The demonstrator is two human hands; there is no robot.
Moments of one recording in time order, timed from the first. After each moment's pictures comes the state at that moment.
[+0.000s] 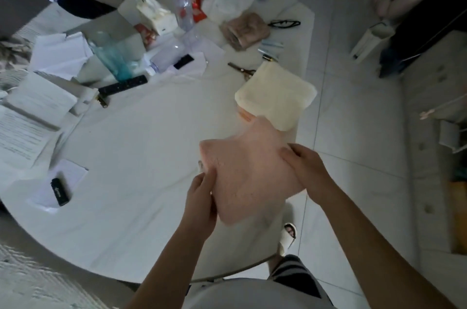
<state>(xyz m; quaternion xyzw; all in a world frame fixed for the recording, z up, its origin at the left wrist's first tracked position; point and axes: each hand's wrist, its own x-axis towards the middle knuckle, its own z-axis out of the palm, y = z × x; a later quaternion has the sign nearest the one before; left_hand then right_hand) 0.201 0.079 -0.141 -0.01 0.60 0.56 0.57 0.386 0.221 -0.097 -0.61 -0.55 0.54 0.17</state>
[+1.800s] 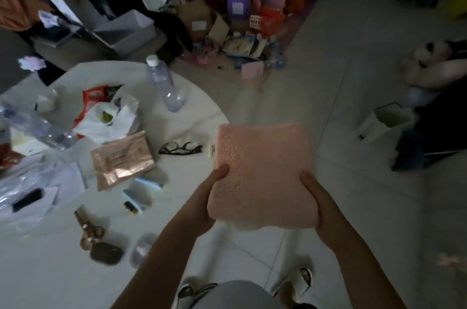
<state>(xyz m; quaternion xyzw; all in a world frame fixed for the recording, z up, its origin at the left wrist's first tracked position) 0.401 0.806 -0.097 0.11 0.45 0.57 0.67 0.622 0.929 -0.088 -0.48 -0.43 0.74 0.18</state>
